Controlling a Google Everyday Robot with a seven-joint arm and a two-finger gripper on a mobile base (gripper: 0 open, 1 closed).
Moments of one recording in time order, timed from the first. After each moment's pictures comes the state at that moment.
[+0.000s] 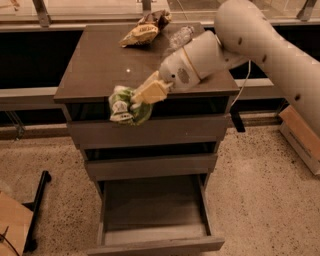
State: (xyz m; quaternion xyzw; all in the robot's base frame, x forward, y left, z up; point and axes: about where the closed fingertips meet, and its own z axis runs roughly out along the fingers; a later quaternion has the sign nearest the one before) arm 0.563 0.041 0.903 -0.56 0.68 0.38 0.28
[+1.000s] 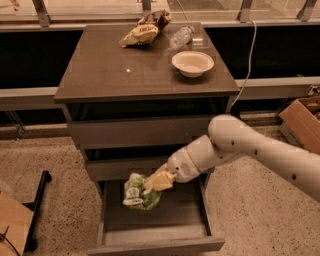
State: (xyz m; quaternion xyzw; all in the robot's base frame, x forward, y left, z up) arm 0.461 0.017 0.676 -0.44 0.76 0.46 0.15
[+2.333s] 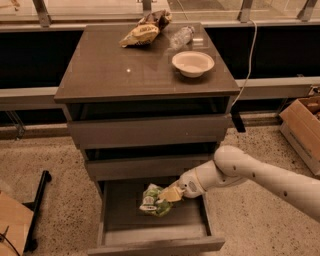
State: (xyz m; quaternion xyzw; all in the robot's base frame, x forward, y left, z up) arm 0.490 -0.027 0.539 -0.37 0.81 0.44 0.16
